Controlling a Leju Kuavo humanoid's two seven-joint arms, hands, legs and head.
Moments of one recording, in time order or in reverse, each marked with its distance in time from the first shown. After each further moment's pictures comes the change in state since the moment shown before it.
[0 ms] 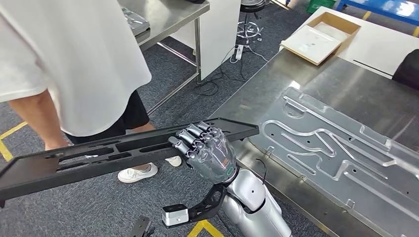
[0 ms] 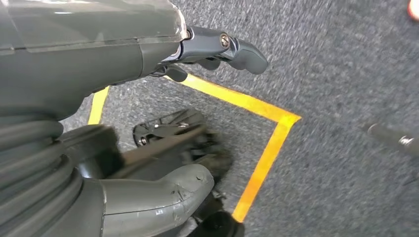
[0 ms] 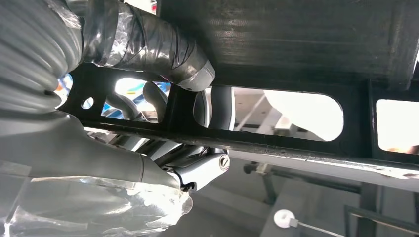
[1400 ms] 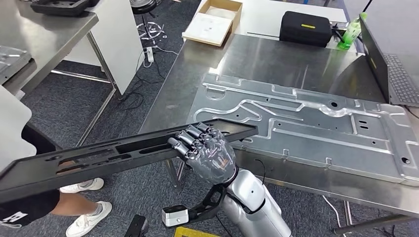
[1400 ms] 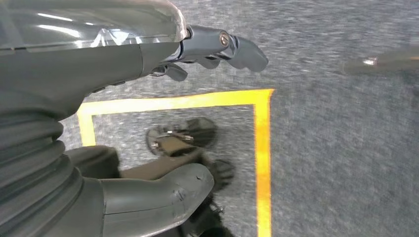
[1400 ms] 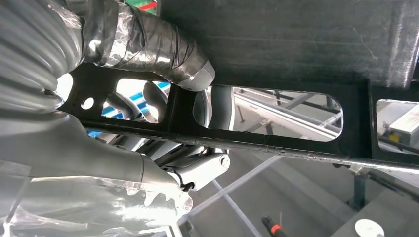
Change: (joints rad) left arm -0.004 0.007 0.000 0.000 -0.003 0.001 0.003; right arm 0.002 -0.001 0.001 0.004 -0.003 0.000 -0.010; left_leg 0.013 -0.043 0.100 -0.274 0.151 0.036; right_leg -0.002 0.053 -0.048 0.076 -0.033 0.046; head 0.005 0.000
